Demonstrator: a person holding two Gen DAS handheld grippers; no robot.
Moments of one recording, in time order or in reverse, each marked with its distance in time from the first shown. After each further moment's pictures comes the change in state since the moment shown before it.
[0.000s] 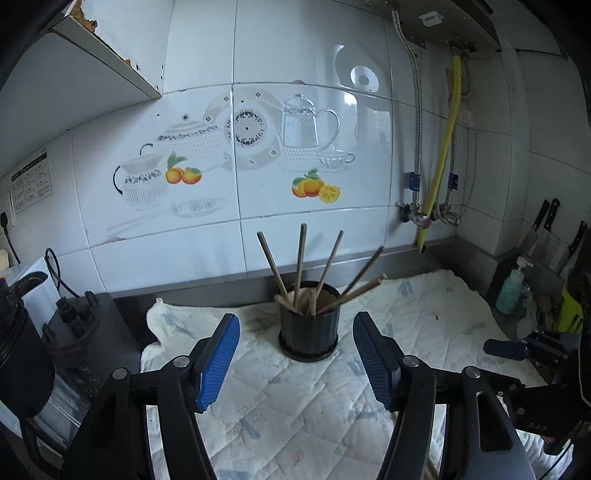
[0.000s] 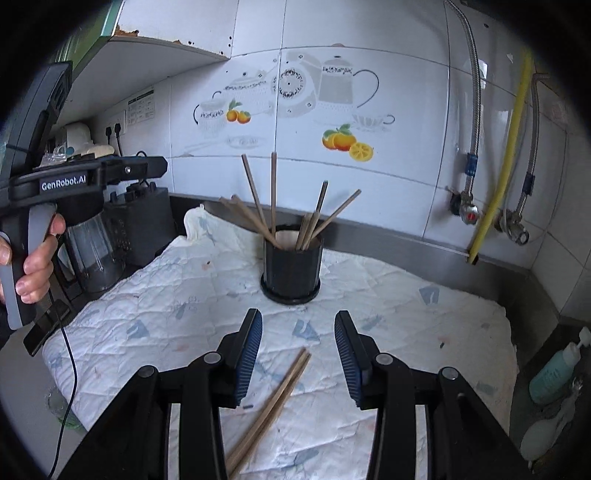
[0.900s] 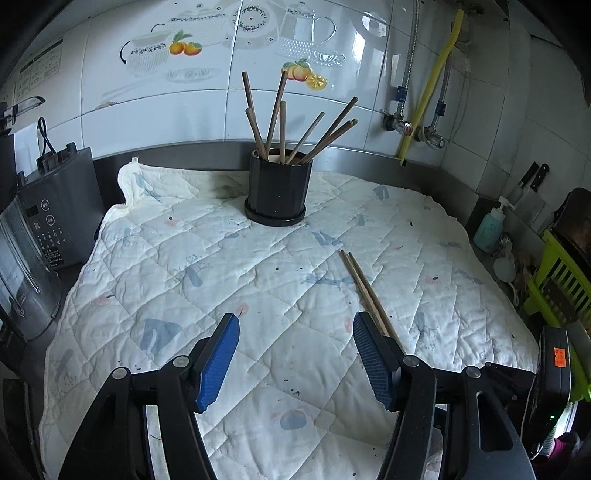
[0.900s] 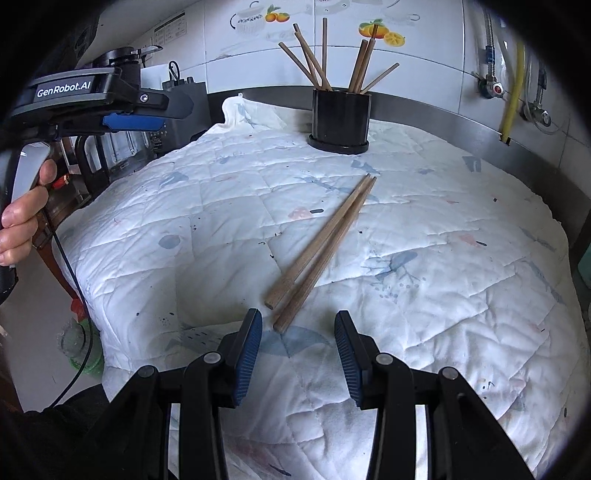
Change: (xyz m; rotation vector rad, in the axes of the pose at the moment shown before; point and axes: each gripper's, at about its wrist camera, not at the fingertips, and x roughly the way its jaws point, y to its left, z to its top) left arm -0.003 -0.034 -0.166 -0.141 0.234 -0.086; right arm 0.009 0.054 -0.154 0.004 0.205 0.071
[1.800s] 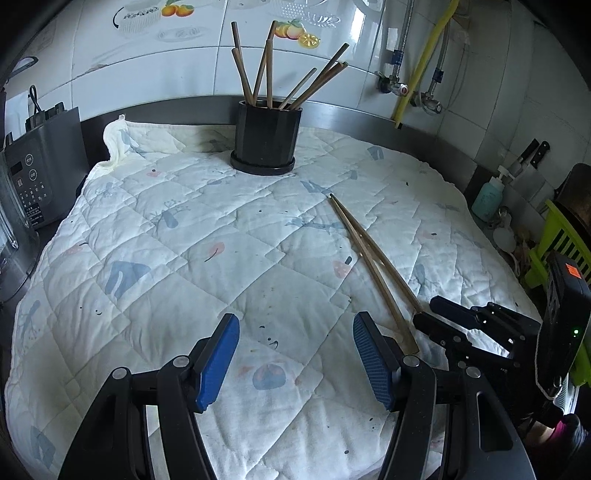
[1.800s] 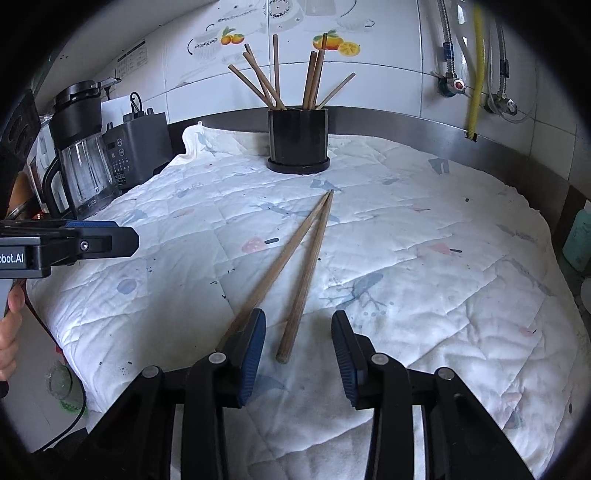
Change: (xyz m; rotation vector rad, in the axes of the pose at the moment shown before) left arm 0.035 -0.011 -0.048 -0.007 0.092 -0.026; right arm 0.011 -0.021 0.010 0.112 -0.091 -0.084
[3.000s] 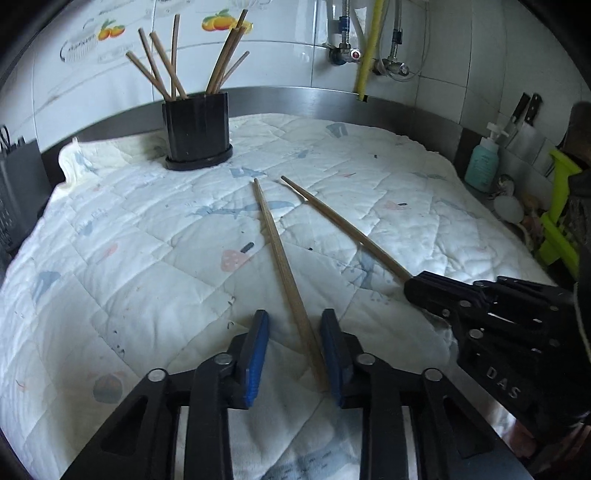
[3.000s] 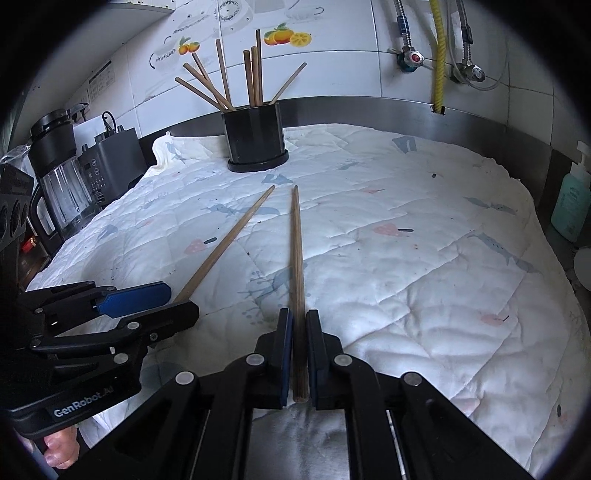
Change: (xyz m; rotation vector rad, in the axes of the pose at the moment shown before) left arm 0.075 -0.118 -0.023 0.128 -0.039 0.083; right arm -0.003 -0.055 -0.005 0.097 0.020 0.002
